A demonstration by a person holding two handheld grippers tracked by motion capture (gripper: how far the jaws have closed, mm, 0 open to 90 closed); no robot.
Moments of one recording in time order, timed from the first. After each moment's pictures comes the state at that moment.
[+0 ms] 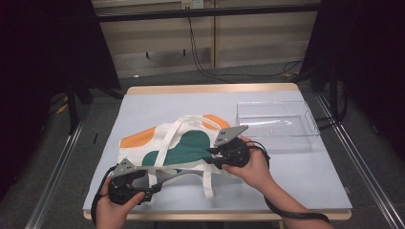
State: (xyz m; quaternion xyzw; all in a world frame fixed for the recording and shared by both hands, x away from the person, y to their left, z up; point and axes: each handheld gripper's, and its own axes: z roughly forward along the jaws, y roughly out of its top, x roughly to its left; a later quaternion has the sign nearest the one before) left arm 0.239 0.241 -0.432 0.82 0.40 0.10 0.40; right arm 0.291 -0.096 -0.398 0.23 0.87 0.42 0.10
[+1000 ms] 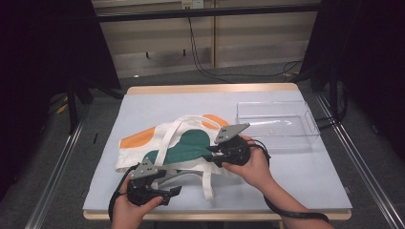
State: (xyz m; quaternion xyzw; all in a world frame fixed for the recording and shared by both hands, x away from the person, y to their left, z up) left arm 0.235 0.188 -0.430 0.85 0.32 0.06 0.43; right arm 0.291 -0.095 -0.392 0.24 0.87 0.42 0.10
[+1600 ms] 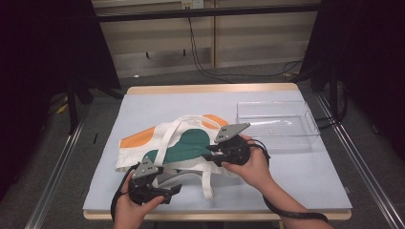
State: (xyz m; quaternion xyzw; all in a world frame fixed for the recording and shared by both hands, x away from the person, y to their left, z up) left arm 0.241 0.192 -0.434 0.83 0.34 0.11 0.43; right arm 0.291 -0.095 -0.391 0.25 0.86 0.43 0.11
